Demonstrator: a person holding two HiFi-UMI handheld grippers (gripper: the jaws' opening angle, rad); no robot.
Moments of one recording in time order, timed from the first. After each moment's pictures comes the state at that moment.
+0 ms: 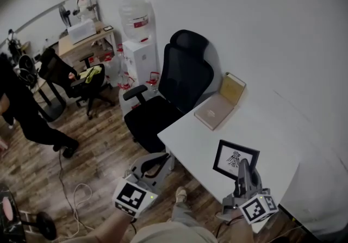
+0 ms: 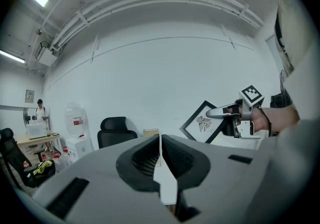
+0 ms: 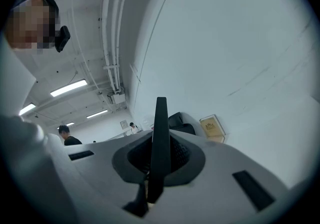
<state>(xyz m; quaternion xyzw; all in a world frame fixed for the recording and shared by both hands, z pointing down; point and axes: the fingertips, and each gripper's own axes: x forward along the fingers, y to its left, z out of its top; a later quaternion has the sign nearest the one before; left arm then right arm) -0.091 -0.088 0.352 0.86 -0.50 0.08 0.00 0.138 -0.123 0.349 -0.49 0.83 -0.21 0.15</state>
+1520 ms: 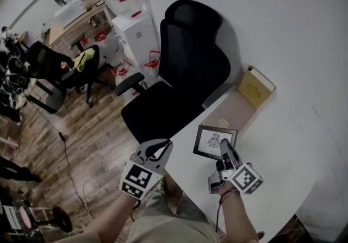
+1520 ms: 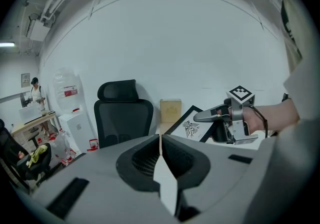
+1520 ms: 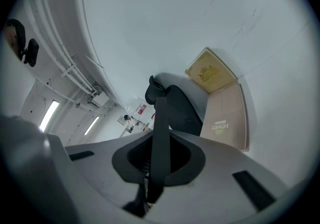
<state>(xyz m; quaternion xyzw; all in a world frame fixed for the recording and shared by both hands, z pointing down) -0.136 -0.388 0.501 0.84 -0.50 0.20 0.10 0.041 -0.447 0.544 -0.44 0.76 -0.45 0.13</state>
